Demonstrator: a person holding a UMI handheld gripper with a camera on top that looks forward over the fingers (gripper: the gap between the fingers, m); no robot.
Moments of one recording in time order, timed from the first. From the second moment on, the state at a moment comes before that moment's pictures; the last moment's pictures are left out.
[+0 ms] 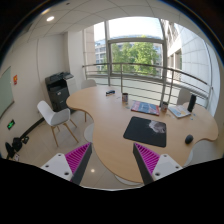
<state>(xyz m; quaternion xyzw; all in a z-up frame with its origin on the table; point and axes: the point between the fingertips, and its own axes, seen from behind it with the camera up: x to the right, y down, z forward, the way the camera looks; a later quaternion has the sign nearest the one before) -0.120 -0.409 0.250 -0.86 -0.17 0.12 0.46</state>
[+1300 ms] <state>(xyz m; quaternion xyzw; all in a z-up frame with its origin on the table) 0.345 -0.029 -0.014 -0.90 0.04 -0.03 0.43</state>
